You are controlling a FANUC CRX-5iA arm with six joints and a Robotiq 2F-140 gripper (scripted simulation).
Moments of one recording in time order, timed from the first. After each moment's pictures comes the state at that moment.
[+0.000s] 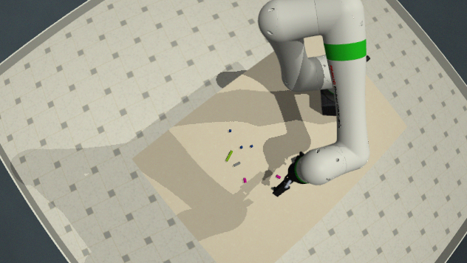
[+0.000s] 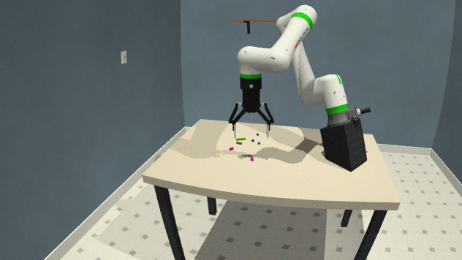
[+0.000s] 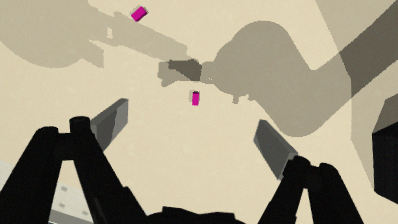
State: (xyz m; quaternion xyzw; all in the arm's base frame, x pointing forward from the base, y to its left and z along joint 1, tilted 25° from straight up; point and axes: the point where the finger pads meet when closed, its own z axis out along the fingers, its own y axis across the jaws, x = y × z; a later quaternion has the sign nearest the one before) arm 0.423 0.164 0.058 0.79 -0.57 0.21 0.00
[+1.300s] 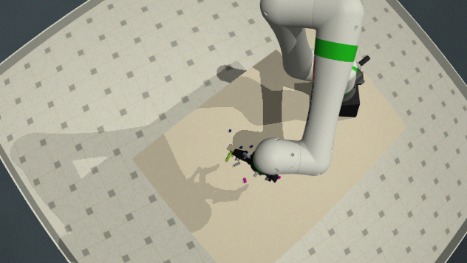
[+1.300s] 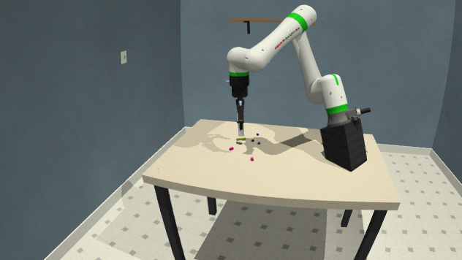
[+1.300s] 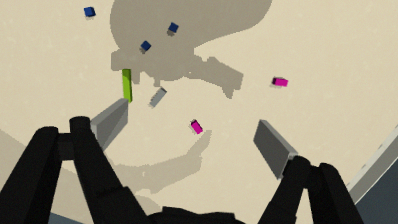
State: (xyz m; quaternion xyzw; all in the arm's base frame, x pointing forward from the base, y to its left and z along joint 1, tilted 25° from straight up) arm 0.507 0.066 0.098 0.18 -0.96 0.15 -0.14
